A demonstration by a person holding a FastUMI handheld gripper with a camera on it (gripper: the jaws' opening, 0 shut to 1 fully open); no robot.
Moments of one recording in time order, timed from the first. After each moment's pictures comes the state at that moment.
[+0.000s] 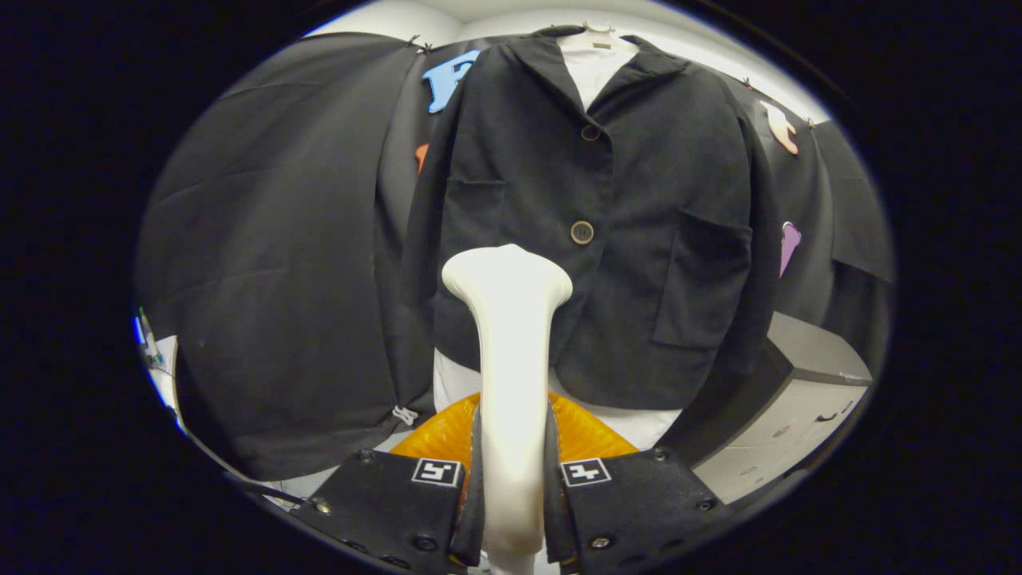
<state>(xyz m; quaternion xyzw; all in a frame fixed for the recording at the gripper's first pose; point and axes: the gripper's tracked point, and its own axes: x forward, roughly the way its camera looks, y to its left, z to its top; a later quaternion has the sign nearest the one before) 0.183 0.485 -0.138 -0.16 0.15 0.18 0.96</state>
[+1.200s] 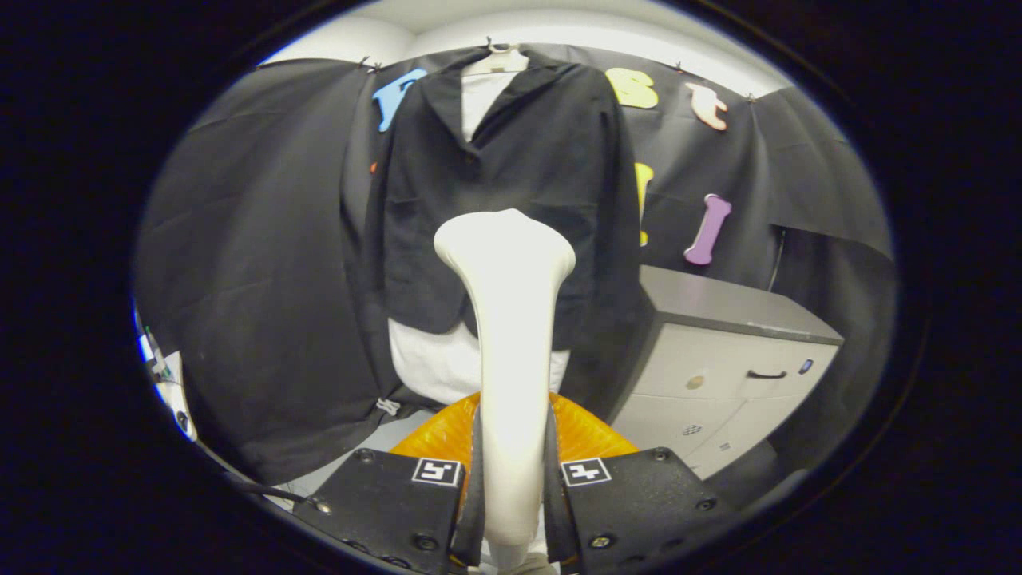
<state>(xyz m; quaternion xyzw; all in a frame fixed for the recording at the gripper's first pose) 0.088 0.319 -0.082 -0.11 0.14 0.11 0.98</state>
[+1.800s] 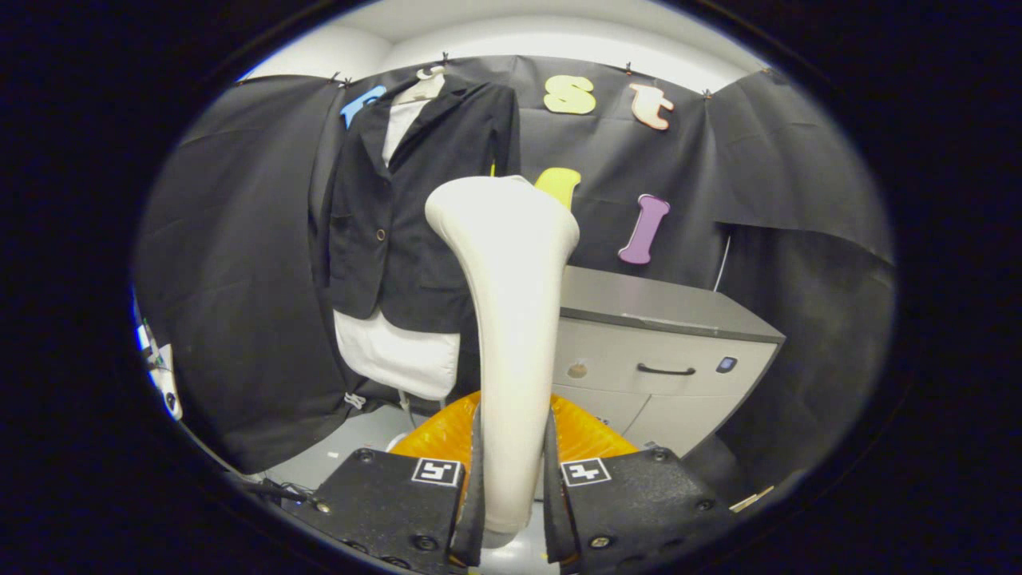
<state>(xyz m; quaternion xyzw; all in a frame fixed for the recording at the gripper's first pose) 0.043 0.141 -0.051 -0.12 0.13 0.08 0.98</state>
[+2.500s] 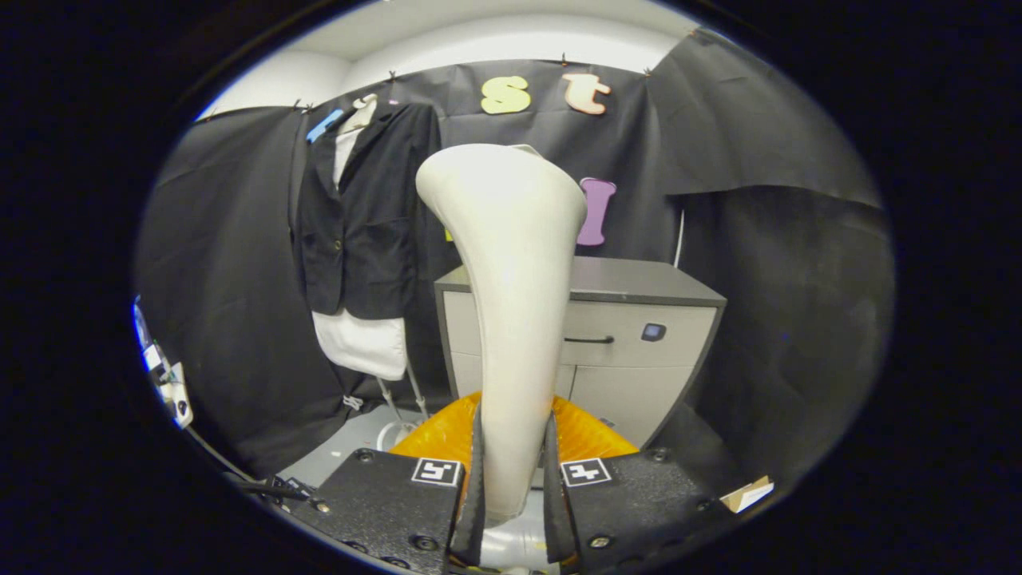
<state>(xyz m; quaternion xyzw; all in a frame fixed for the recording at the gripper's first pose) -0.010 -0.006 -0.029 -0.05 0.15 0.06 0.99</state>
